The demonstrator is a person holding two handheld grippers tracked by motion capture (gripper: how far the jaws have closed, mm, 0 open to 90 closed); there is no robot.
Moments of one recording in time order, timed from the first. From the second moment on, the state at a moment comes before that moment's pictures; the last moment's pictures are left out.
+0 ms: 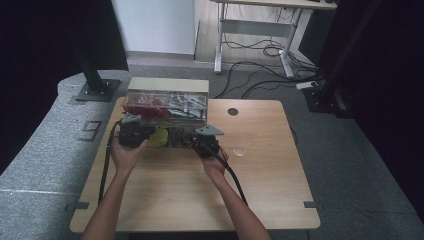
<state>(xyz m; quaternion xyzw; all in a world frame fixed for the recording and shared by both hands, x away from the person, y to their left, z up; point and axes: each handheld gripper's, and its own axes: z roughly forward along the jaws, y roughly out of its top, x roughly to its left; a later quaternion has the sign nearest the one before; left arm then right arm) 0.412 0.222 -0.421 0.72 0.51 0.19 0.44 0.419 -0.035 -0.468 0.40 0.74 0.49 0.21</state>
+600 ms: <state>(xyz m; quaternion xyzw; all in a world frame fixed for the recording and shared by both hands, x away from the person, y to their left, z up) 0.414 0.220 -0.420 0.72 0.51 0.19 0.44 0.400 -0.059 -0.450 0.39 0.73 0.53 0.22</state>
